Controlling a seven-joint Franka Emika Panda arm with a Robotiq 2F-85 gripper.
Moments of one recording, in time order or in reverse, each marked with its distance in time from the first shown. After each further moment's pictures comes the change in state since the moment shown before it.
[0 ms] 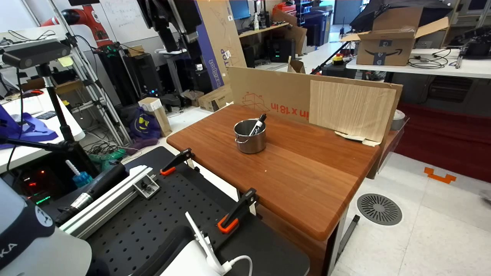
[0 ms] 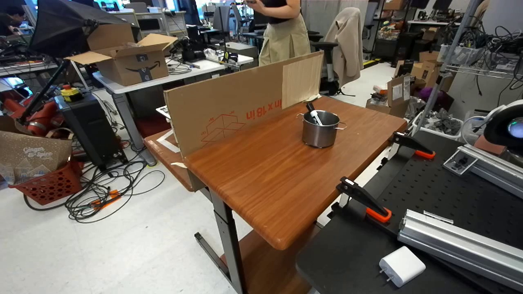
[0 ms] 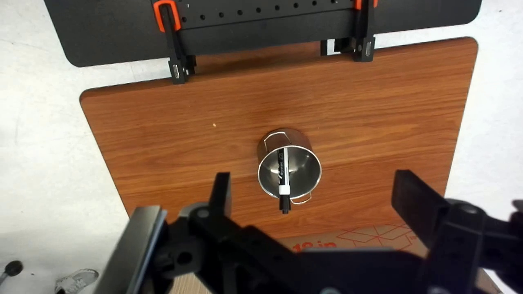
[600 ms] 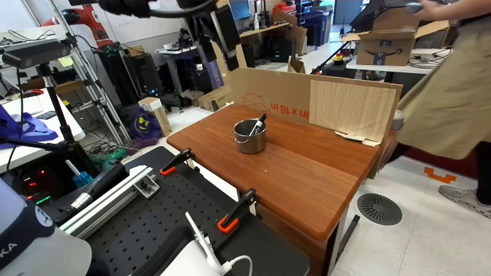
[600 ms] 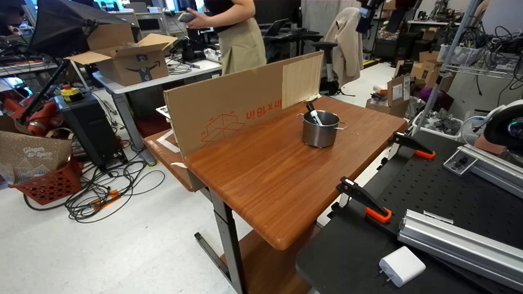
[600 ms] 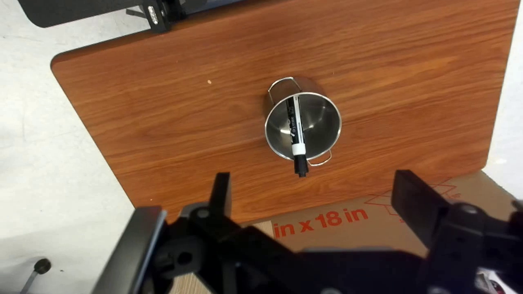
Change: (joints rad) arm -0.009 0.324 0.027 0.097 -0.005 0.274 0.121
